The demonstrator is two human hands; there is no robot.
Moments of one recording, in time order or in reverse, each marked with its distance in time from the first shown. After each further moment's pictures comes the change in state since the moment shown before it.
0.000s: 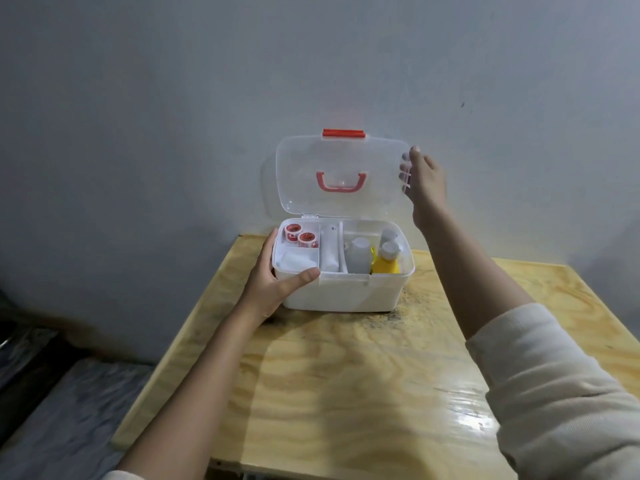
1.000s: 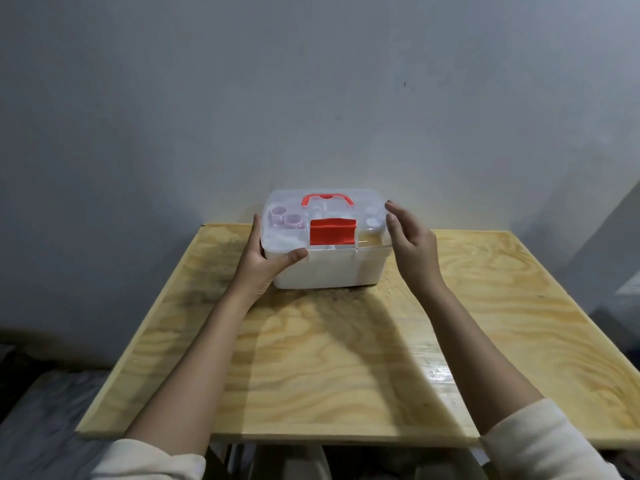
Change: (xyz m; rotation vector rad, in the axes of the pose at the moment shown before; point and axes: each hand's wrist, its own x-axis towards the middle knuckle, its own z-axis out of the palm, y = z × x) left_hand 0.003 0.010 0.050 -0.131 -0.060 0.060; right_hand -0.106 0.056 -0.093 -0.300 -0.001 -0.295
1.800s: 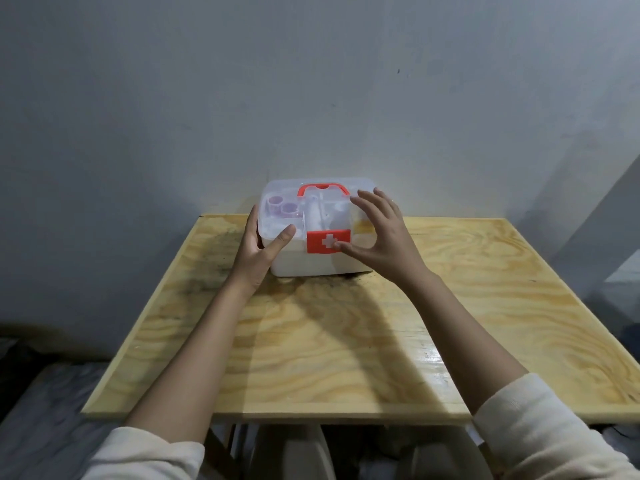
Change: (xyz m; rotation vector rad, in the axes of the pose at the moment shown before) left_hand -0.003 -0.002 0.001 0.005 0.061 -0.014; right_hand -0.011 -0.001 0.007 -0.457 -0.262 -0.324
